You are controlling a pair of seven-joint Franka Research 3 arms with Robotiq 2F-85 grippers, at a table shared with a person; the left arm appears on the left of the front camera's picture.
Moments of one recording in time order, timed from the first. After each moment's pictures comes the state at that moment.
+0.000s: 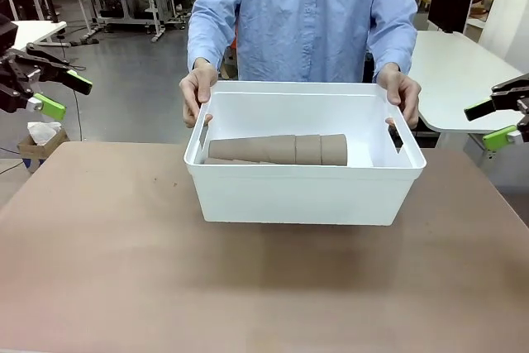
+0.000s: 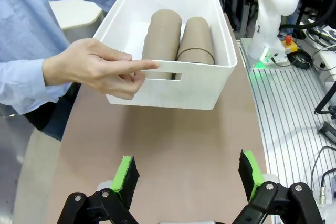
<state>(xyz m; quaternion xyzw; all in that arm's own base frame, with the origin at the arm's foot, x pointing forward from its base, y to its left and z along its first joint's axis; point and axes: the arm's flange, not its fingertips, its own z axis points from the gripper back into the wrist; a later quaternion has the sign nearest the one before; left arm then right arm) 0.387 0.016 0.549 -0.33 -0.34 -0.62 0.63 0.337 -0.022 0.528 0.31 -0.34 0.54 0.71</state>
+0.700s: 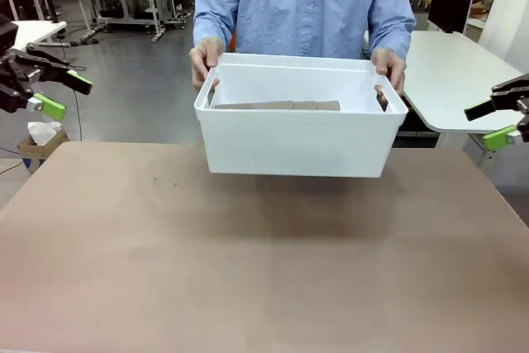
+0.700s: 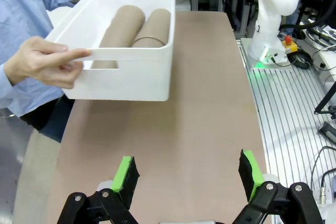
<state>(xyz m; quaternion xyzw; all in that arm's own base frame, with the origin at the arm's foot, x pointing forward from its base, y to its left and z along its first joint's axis) 0.387 0.016 0.549 -0.33 -0.34 -0.62 0.63 0.337 -0.022 0.528 0.31 -0.34 0.54 0.71</state>
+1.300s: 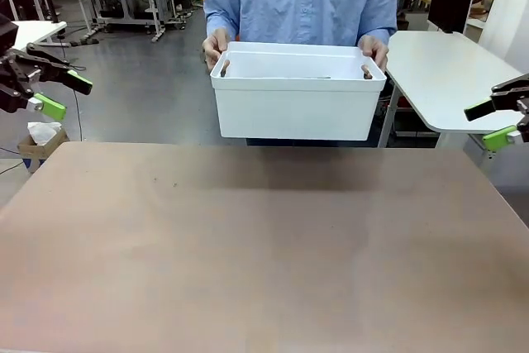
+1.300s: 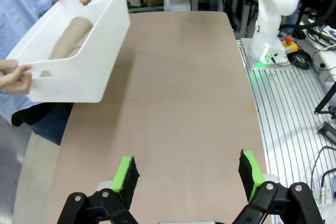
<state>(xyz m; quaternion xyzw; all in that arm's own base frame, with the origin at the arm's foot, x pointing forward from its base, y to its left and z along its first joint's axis) 0.387 0.016 0.549 -0.33 -0.34 -0.62 0.63 0.337 -0.022 0.528 0.31 -0.34 0.54 0.71</state>
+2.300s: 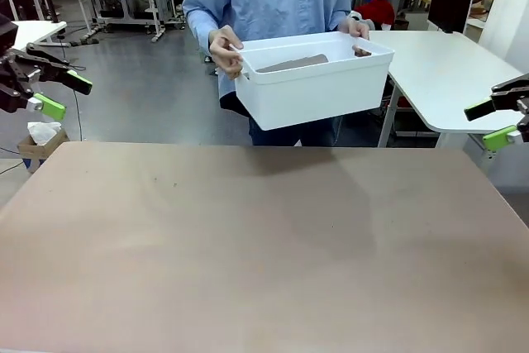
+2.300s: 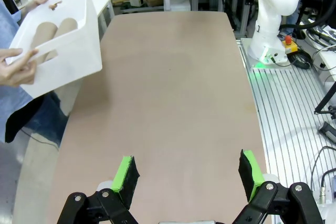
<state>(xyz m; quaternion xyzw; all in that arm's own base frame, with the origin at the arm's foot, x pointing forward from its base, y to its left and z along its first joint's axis) 0.387 0.016 0.549 -0.33 -0.34 -0.62 0.63 0.337 -0.022 0.528 0.31 -0.34 0.54 0.71</state>
